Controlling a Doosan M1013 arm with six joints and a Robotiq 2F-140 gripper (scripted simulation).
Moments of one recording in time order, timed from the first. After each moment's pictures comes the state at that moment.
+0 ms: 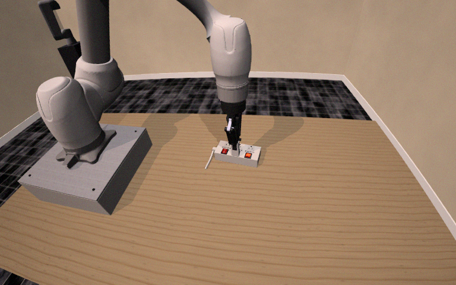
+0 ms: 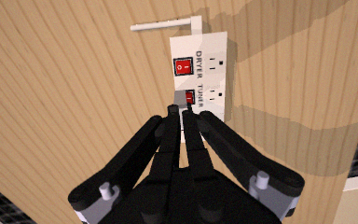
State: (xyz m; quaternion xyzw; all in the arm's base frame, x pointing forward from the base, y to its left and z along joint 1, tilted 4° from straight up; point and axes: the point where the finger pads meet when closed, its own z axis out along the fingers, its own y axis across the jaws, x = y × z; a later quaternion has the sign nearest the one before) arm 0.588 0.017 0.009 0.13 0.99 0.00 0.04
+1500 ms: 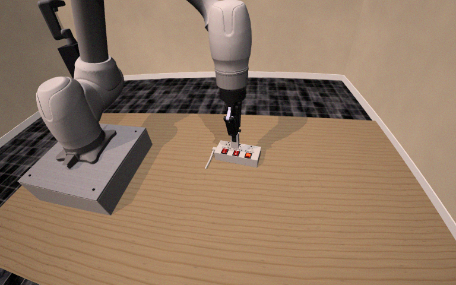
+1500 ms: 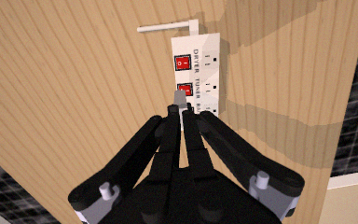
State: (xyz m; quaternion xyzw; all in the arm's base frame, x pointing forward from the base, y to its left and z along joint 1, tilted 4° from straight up) arm 0.585 0.018 0.048 0.13 0.99 0.00 0.04
